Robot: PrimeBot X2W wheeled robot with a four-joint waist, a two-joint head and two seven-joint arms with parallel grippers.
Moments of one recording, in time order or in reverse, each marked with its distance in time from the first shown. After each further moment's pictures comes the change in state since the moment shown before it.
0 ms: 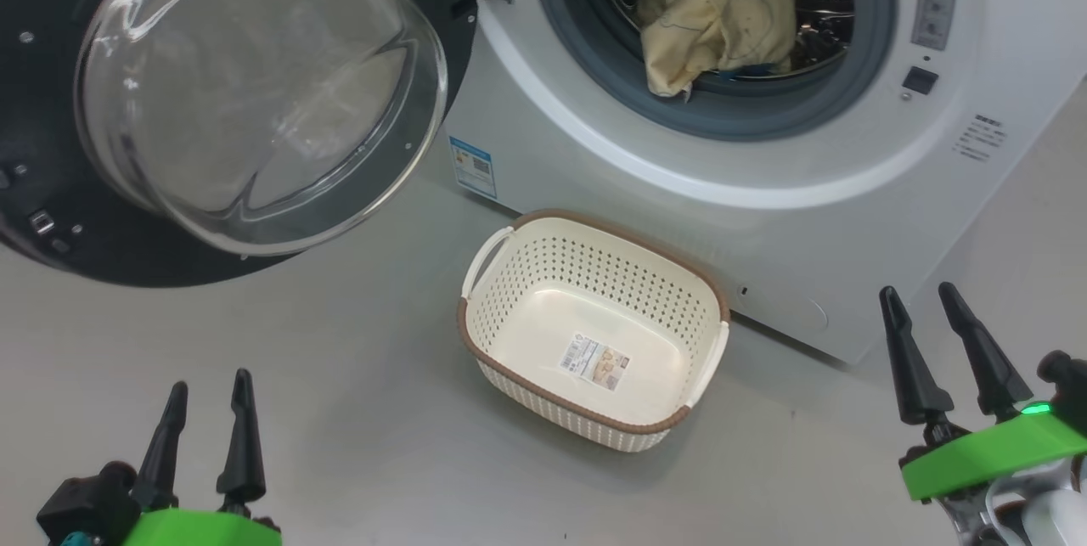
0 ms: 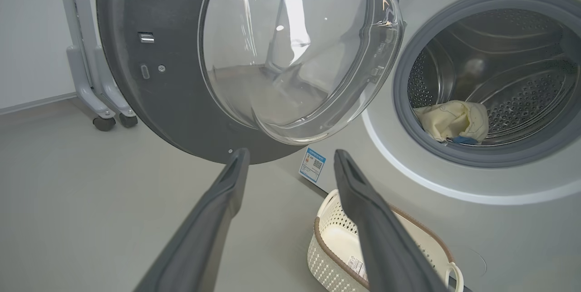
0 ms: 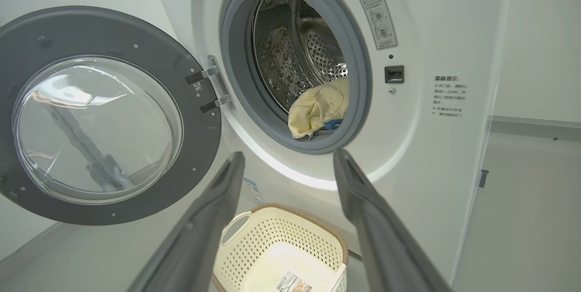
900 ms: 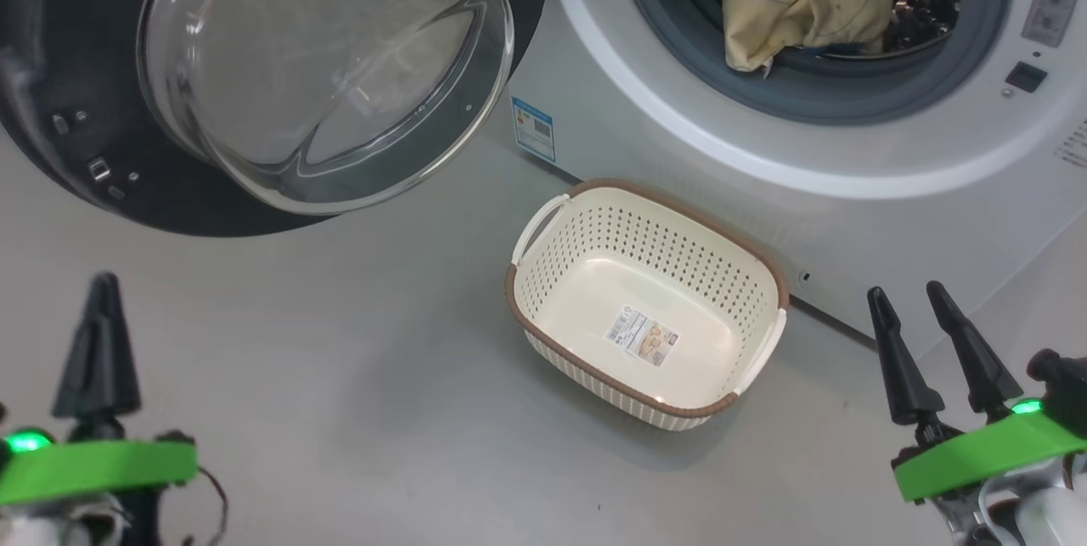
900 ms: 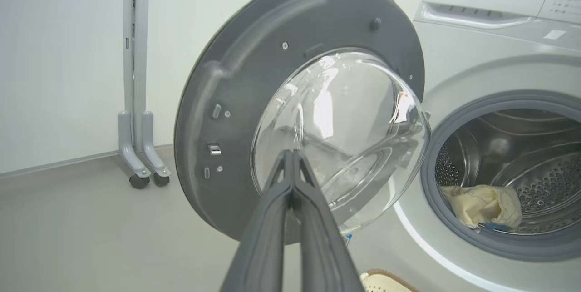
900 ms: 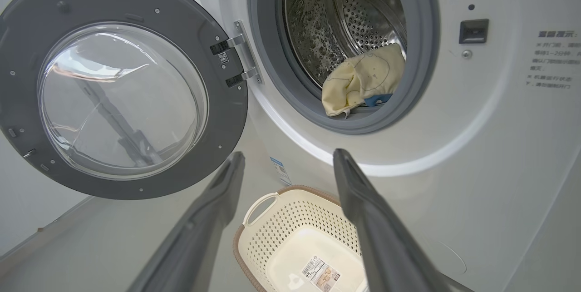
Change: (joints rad) left arm -0.054 0.051 0.070 -0.141 -0.079 0.000 0.000; right arm -0.001 -0.007 0.028 -0.007 0.000 0.000 0.000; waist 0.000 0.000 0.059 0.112
